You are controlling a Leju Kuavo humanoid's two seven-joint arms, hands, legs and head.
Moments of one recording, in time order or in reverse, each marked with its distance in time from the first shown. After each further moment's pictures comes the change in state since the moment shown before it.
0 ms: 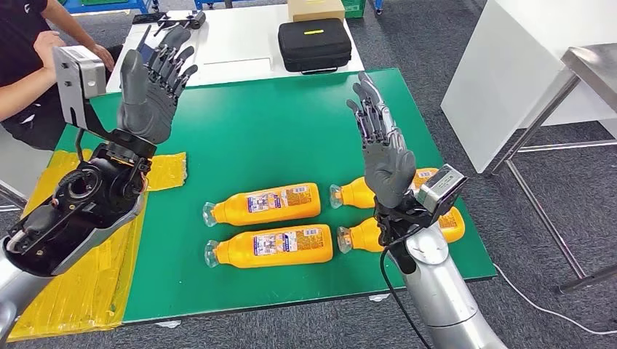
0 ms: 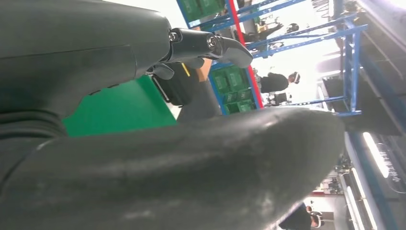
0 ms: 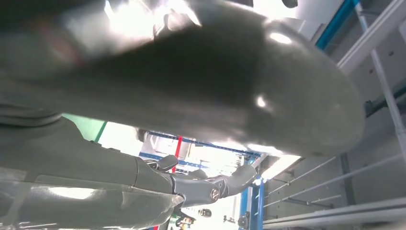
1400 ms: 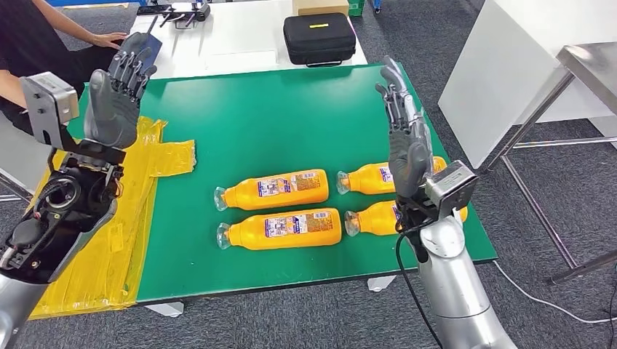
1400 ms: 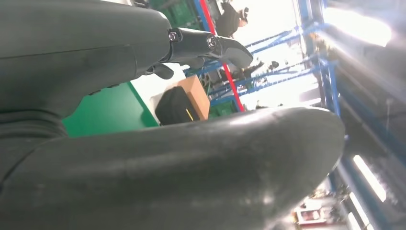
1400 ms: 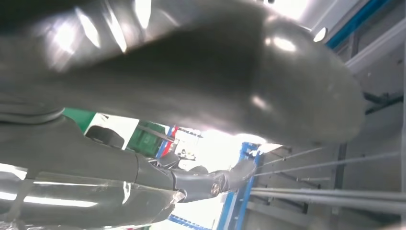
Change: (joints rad) left arm 0.180 0.009 0.279 0.068 -0.298 -0.167 -0.079; right arm -0.009 -0.009 -0.134 -0.029 0.154 -0.017 0.002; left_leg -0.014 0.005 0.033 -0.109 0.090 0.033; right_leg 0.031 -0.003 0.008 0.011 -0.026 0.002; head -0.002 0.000
